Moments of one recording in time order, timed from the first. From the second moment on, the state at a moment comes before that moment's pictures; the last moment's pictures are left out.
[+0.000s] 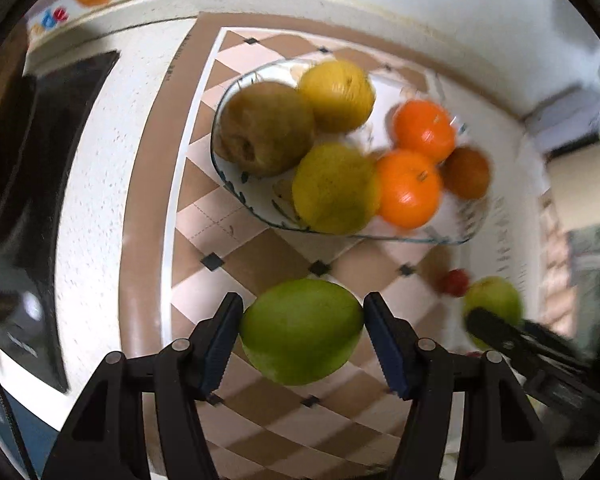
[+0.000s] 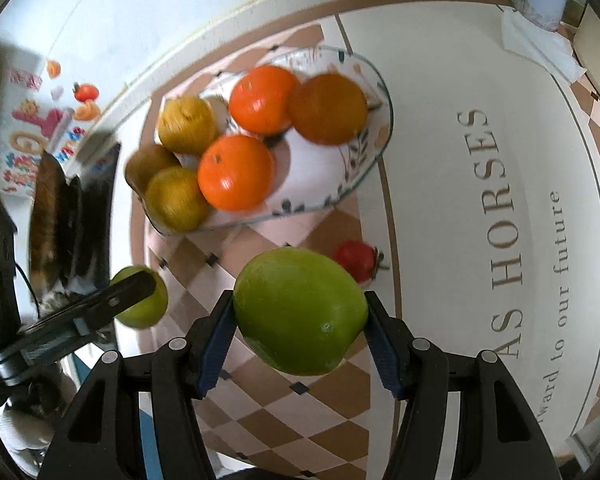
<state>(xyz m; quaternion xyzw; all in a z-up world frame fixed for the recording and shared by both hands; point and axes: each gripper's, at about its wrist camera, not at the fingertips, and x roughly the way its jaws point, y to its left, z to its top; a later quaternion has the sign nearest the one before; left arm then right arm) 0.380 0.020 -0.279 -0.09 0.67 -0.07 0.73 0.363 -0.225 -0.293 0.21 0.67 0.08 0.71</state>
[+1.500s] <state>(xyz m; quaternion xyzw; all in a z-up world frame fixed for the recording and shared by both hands) 0.564 0.035 -0.303 -0.08 0.72 -0.03 0.69 0.554 -0.250 -0.329 0.18 0.69 0.04 0.70</state>
